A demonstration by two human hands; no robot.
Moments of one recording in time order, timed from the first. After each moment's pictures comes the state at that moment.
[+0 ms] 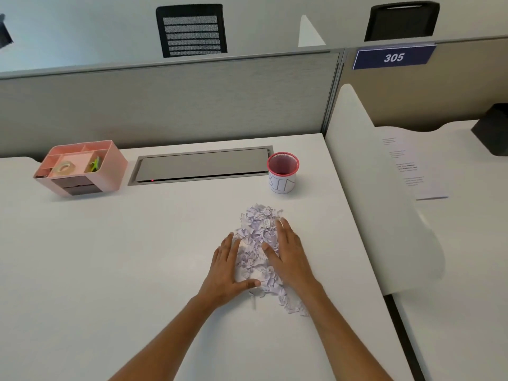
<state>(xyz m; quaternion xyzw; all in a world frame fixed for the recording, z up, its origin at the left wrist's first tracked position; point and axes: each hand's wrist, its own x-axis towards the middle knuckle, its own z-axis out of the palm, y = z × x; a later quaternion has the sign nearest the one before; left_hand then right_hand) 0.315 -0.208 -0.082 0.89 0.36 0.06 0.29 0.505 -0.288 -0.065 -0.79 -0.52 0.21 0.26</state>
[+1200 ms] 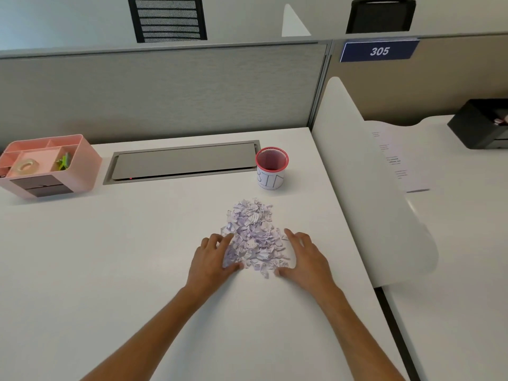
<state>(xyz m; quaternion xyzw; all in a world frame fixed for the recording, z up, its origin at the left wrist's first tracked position) 0.326 -0.185 -0.068 0.90 0.38 0.08 0.17 0.534 -0.328 -0.057 -0.85 -0.47 0.21 0.13</state>
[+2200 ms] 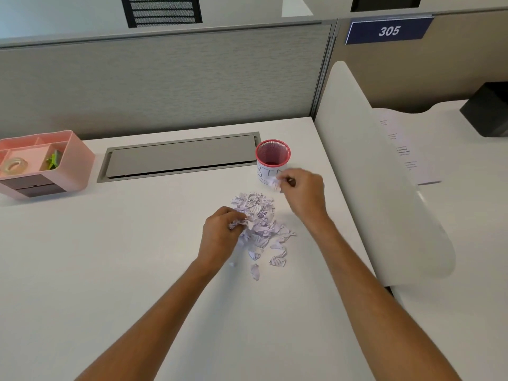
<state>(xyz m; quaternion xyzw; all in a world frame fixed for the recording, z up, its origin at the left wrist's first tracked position) 0.382 -0.159 -0.023 0.82 0.41 0.22 0.33 0.576 -0.214 0.019 -0.80 -0.40 0.10 0.43</state>
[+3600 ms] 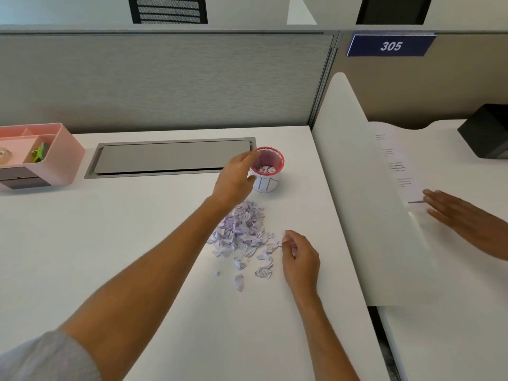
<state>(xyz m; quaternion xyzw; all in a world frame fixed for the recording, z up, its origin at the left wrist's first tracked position) 0.490 -0.081 0.008 0.89 0.33 0.19 0.23 0.539 -0.296 -0.075 -0.83 -0.28 0.12 0.47</state>
